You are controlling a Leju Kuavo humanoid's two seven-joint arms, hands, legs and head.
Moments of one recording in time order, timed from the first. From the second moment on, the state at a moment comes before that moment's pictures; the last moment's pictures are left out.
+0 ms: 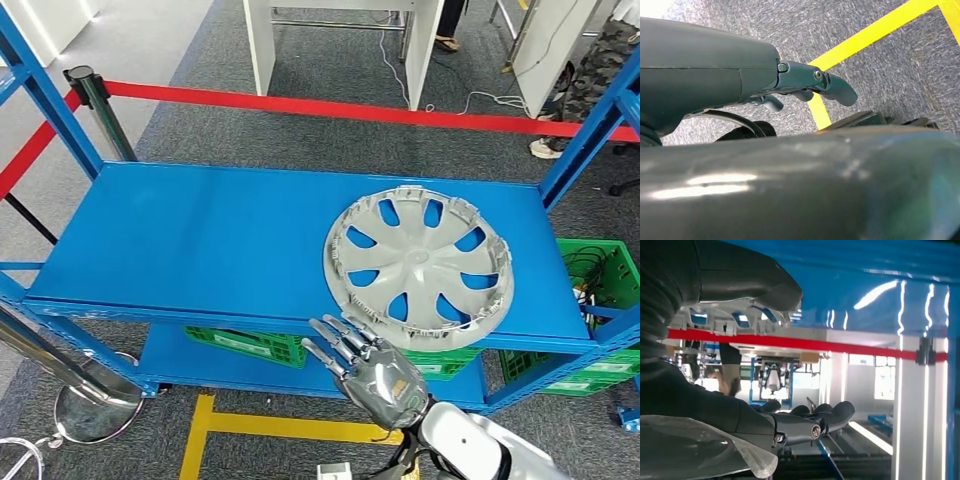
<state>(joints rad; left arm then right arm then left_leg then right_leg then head) 0.17 0.56 -1.26 -1.32 0.60 0.70 0.15 -0.27 -0.45 1.04 -1.60 1.26 -0.34 0.05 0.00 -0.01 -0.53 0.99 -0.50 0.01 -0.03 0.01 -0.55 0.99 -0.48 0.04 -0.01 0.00</state>
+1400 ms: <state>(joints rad) 0.21 0.58 -1.21 -1.41 0.51 0.70 0.26 -0.18 -0.42 0.89 -1.50 1.32 -0.14 0.20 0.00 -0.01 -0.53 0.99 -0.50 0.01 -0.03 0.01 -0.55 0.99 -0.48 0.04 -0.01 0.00</state>
